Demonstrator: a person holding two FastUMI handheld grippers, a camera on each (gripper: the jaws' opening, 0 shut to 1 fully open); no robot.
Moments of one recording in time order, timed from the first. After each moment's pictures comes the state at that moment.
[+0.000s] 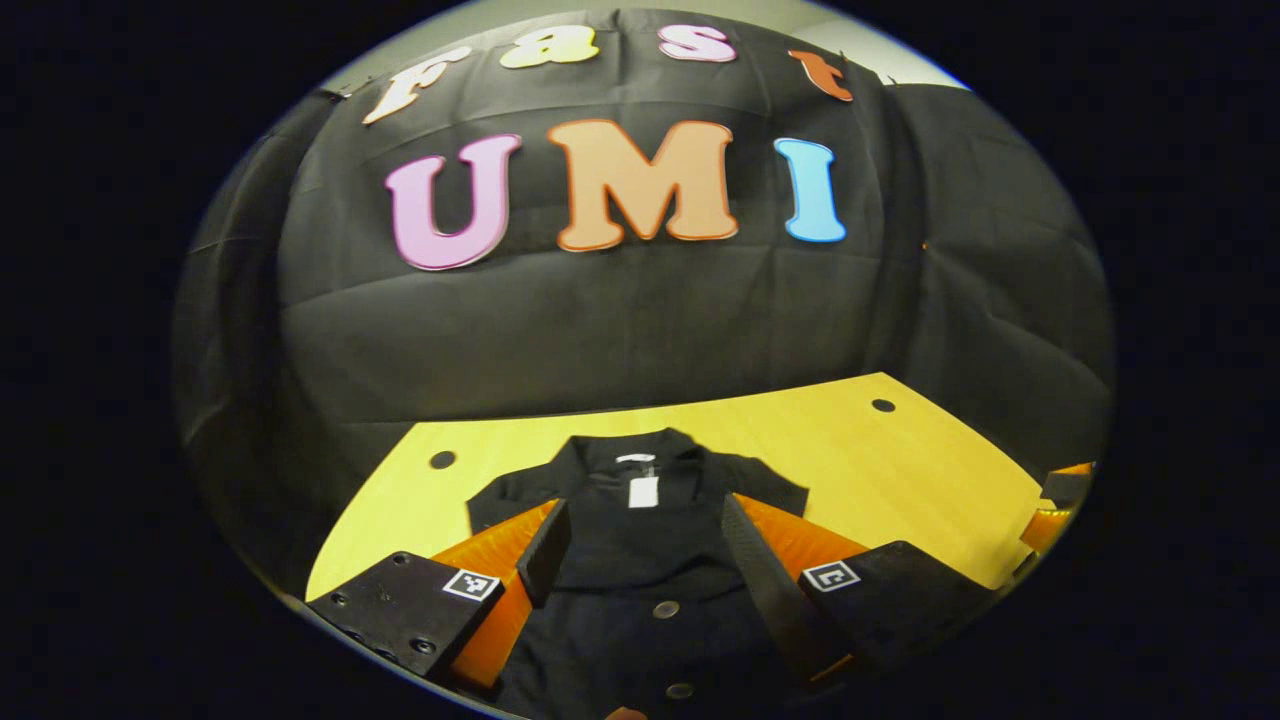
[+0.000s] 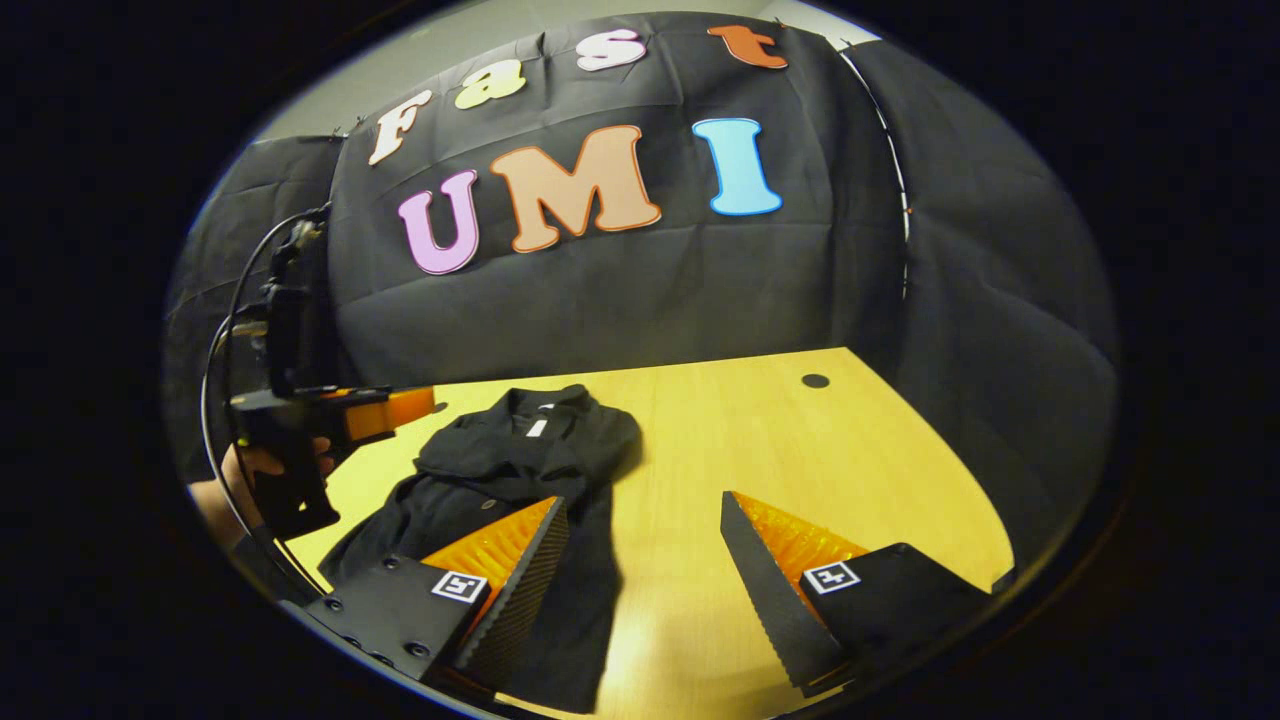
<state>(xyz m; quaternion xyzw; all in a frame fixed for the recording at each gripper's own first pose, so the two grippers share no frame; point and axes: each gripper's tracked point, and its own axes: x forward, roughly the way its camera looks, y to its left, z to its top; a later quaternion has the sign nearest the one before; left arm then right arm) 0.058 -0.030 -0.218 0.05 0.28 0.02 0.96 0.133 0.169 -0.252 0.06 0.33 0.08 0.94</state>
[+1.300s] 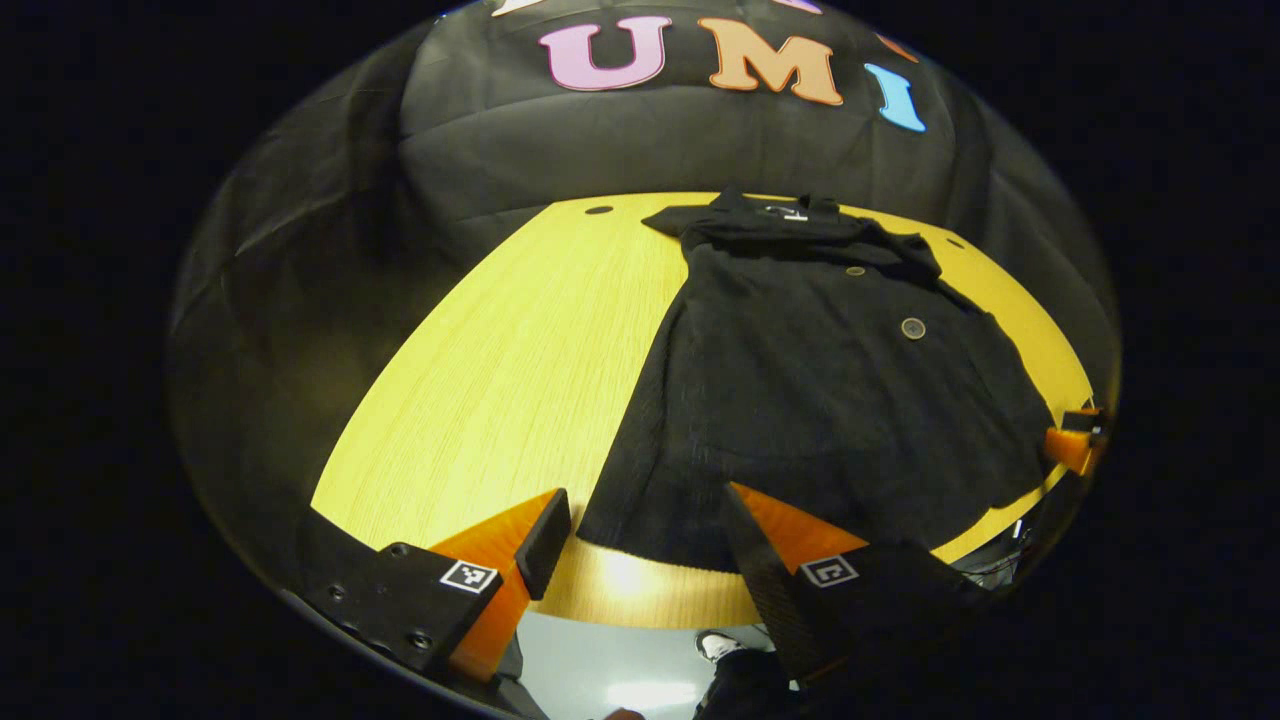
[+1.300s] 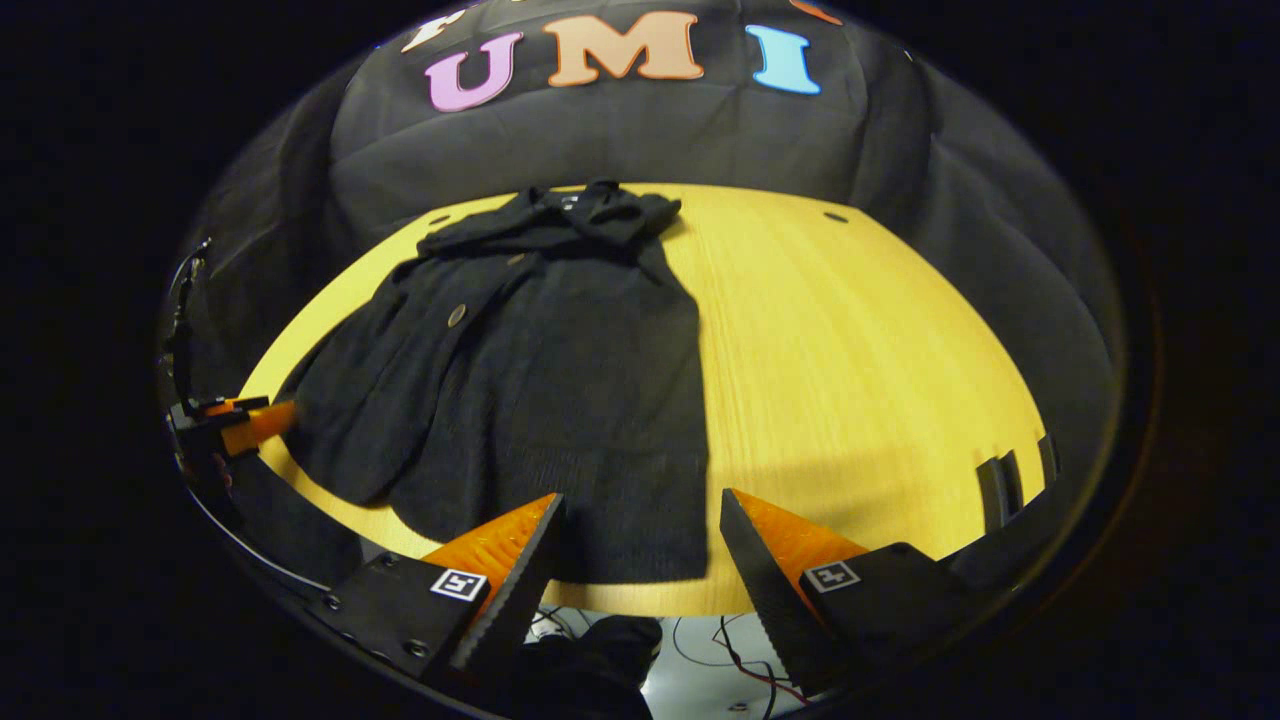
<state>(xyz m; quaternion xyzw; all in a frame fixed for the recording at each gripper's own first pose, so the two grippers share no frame) -0.229 0.124 -0.349 0.01 0.46 0.09 0.88 -0.047 0.226 -0.406 -0.03 0.55 0.05 0.84</state>
